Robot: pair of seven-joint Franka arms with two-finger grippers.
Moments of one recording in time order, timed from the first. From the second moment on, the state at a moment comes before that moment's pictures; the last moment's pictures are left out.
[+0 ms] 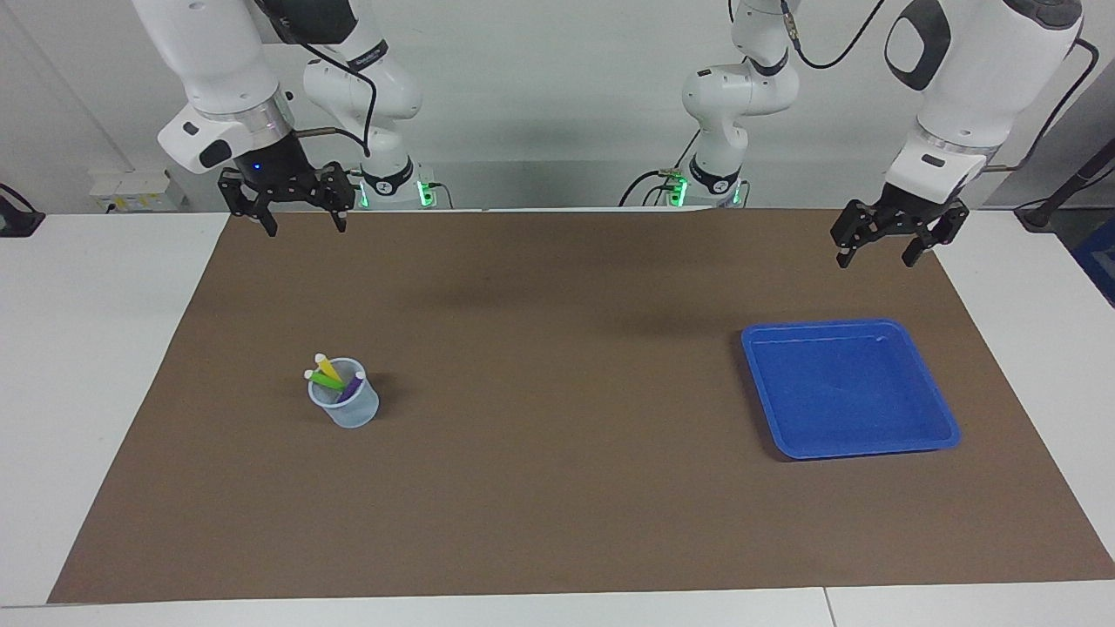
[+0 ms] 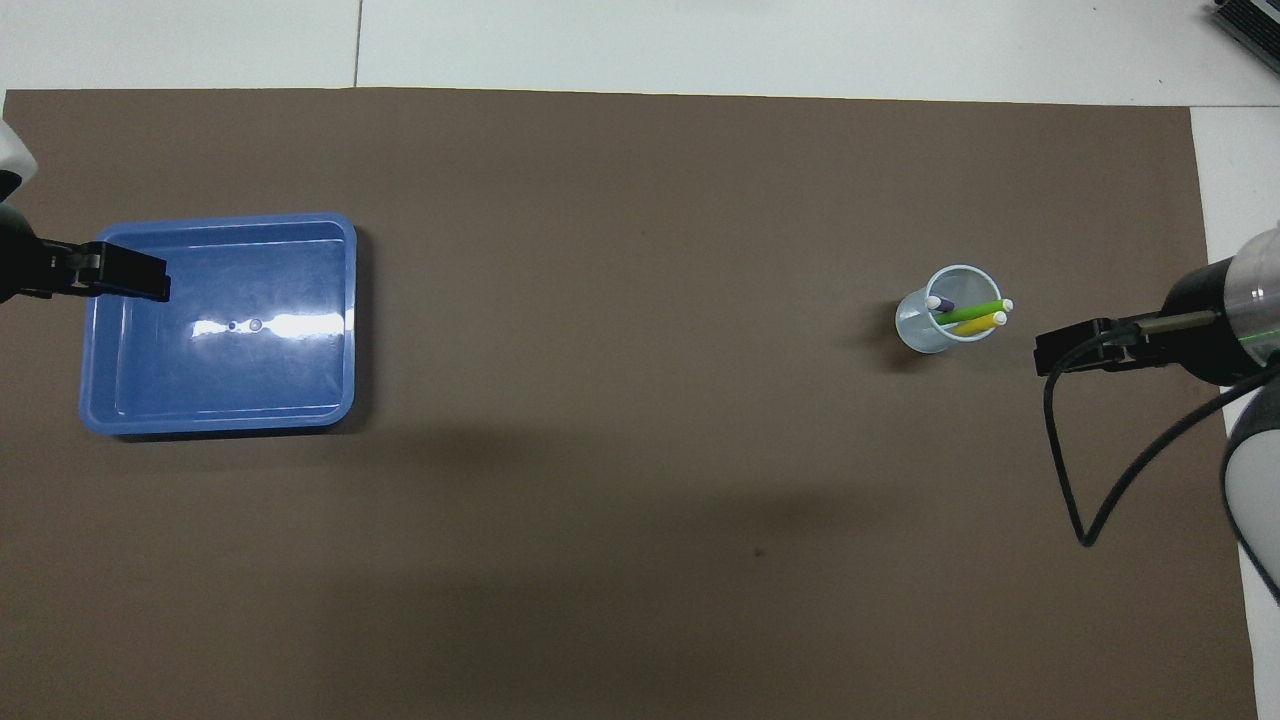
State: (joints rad) left arm 0.05 0.01 -0.10 -1.62 0.03 1.71 0.03; right arm -0.25 -0.08 0.33 -1.66 0.02 1.58 0.02
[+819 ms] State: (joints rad) left arm 0.05 0.01 -0.10 -1.62 0.03 1.71 0.03; right arm -0.26 -0.10 0.33 -1.66 0.02 1.55 -0.02
